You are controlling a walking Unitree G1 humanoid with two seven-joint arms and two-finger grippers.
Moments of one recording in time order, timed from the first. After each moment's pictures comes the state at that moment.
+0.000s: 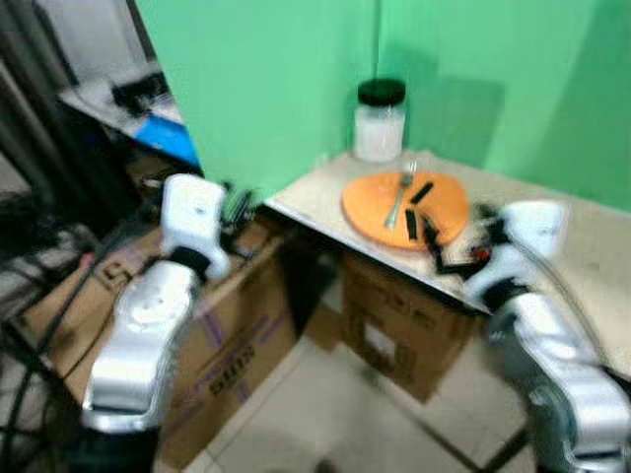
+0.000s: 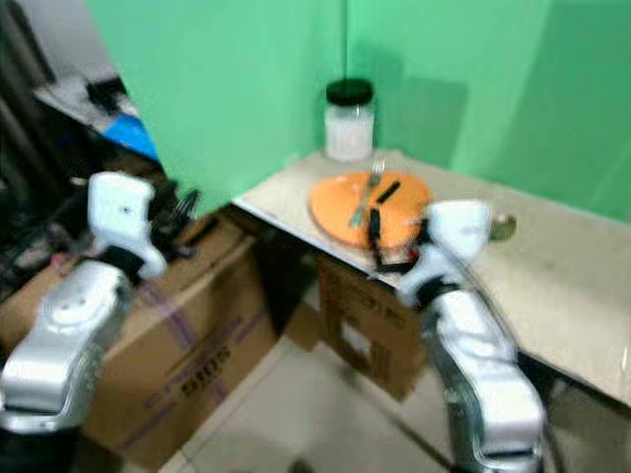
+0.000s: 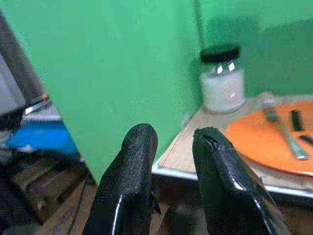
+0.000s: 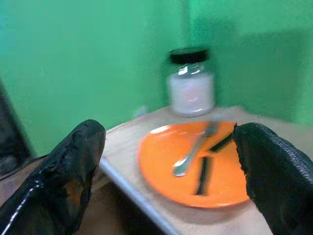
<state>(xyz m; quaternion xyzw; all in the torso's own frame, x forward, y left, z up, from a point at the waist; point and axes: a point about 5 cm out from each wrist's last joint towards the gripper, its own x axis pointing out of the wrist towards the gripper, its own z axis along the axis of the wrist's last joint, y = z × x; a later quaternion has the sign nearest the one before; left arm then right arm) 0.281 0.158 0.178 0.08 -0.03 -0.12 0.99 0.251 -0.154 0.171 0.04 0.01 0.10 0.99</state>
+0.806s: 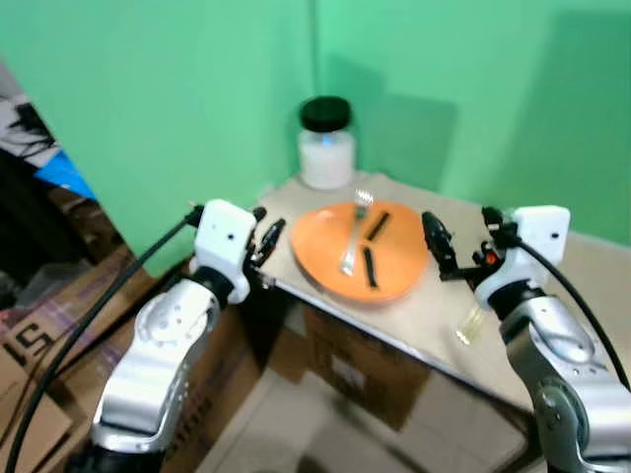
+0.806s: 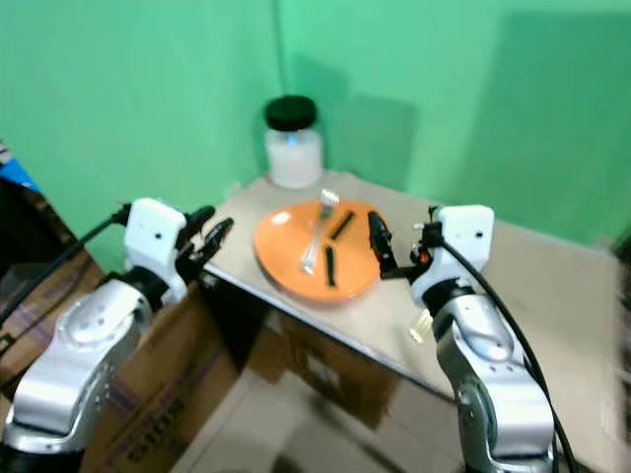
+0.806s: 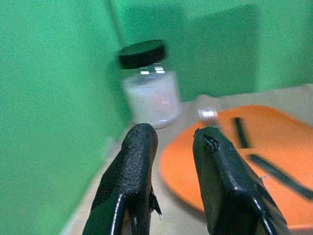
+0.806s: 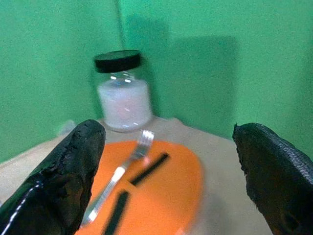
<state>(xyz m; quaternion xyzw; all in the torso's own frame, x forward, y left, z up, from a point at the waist) 0.266 0.135 0.167 0.10 -0.01 -0.20 0.97 0.253 -0.165 0.171 0.04 0.01 0.10 0.99</state>
